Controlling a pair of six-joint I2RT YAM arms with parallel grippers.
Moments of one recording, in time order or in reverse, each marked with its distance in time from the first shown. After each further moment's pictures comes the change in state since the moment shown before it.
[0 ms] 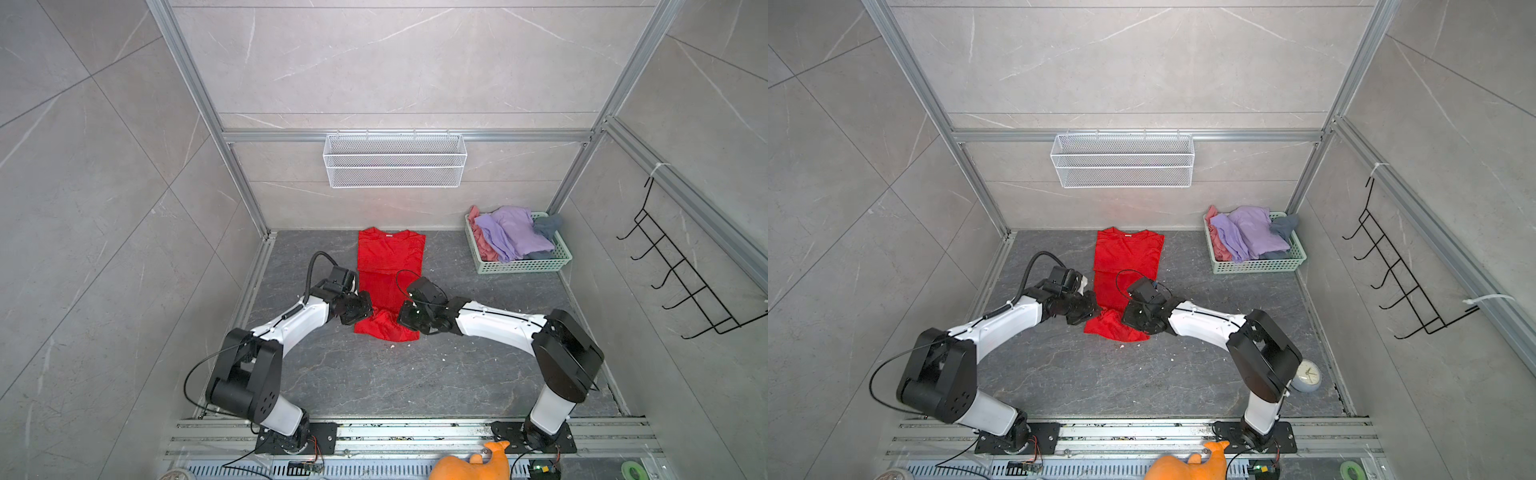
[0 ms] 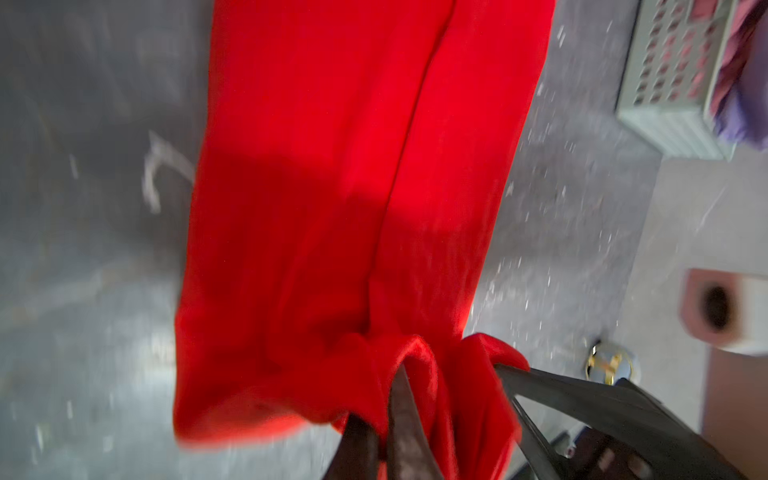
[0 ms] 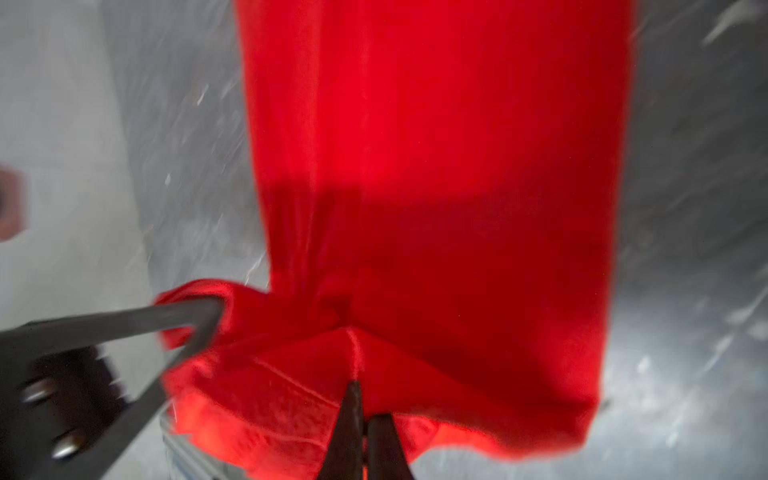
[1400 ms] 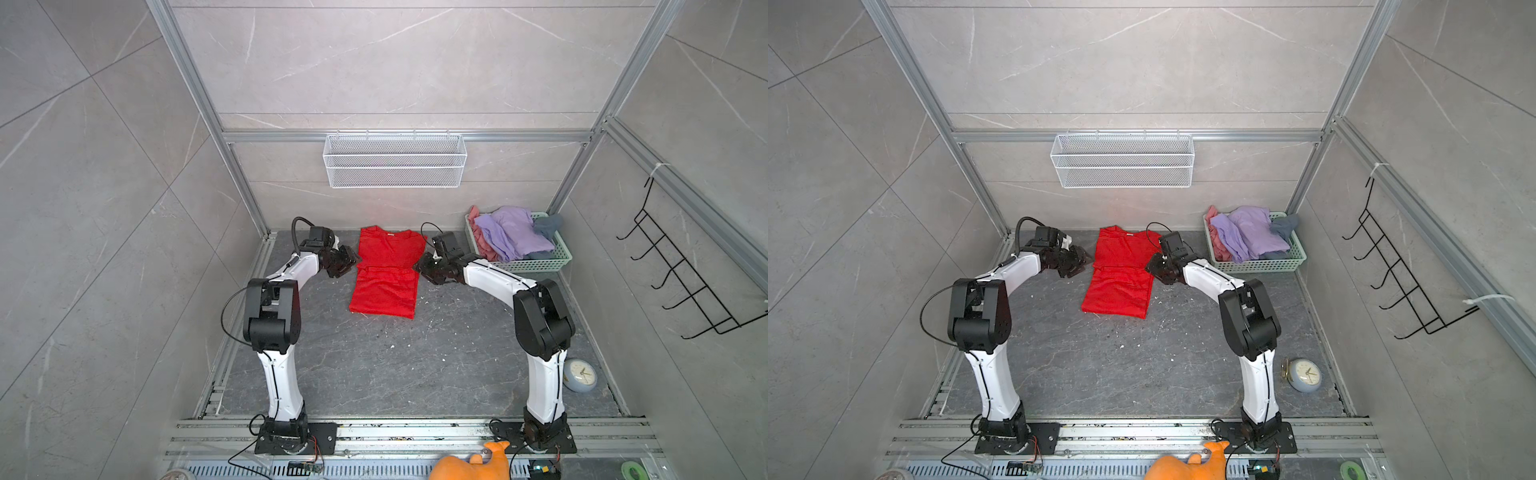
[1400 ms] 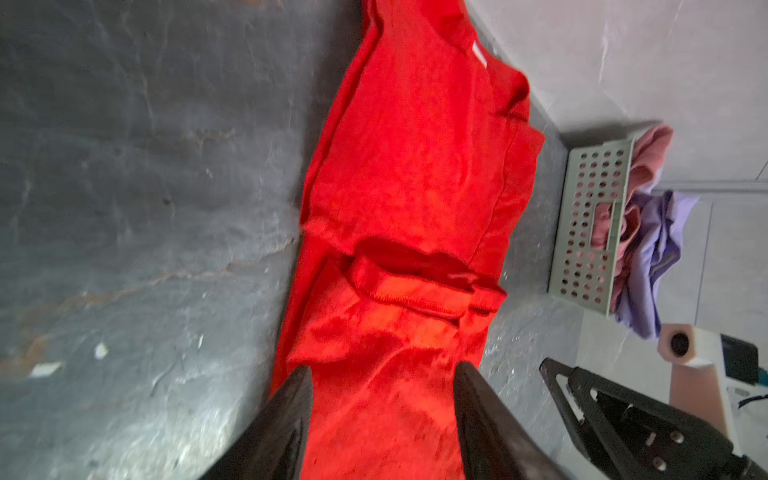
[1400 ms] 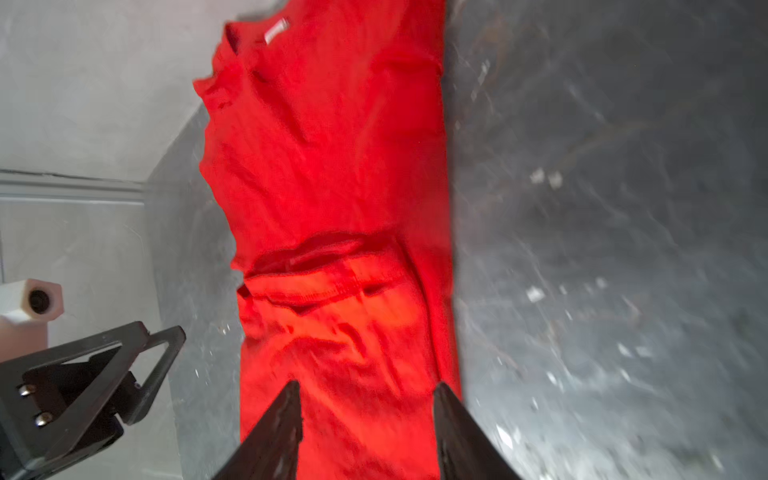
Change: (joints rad) left arm 0.238 0.428 0.483 0.017 0.134 0.078; right arm -0.302 0.235 0.356 -0.061 -0.083 -0.150
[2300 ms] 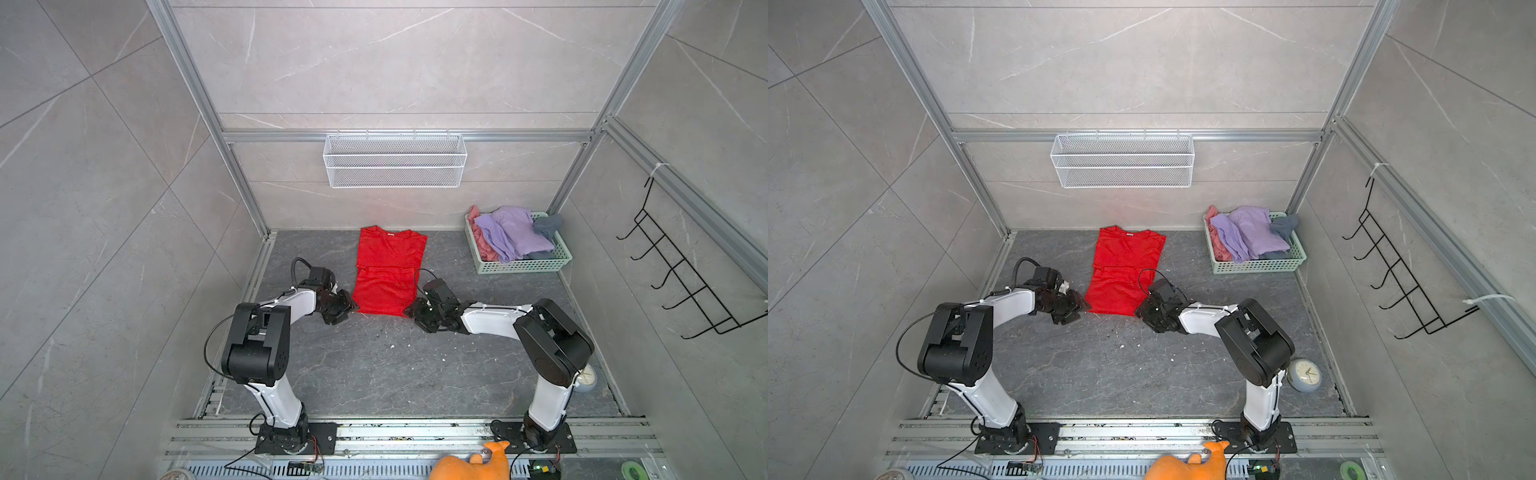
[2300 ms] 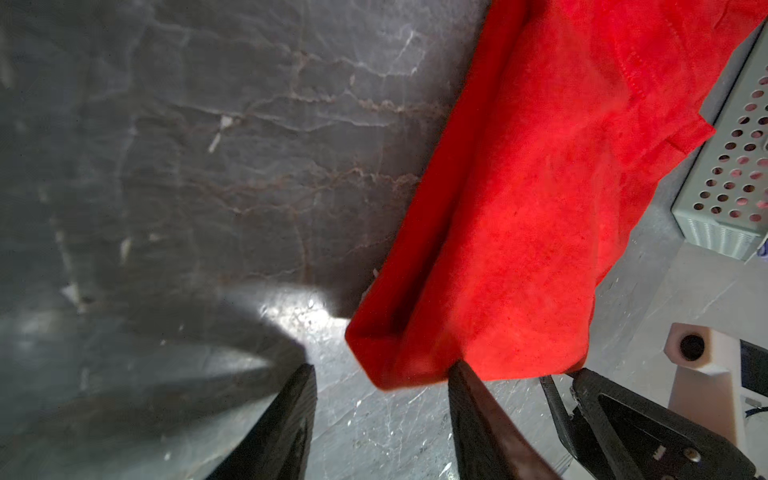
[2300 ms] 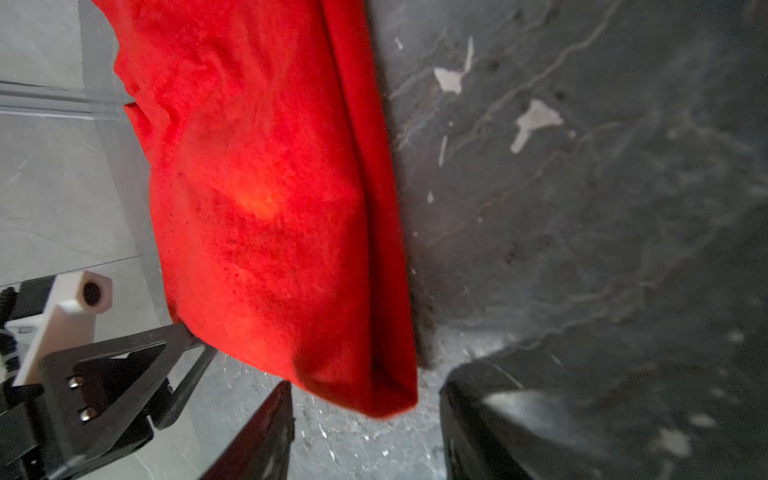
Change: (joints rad) left arm -0.021 -0.250 -0.528 0.053 -0.023 -0.056; right arm 0.193 -0.166 -0.526 0.351 0.003 0.272
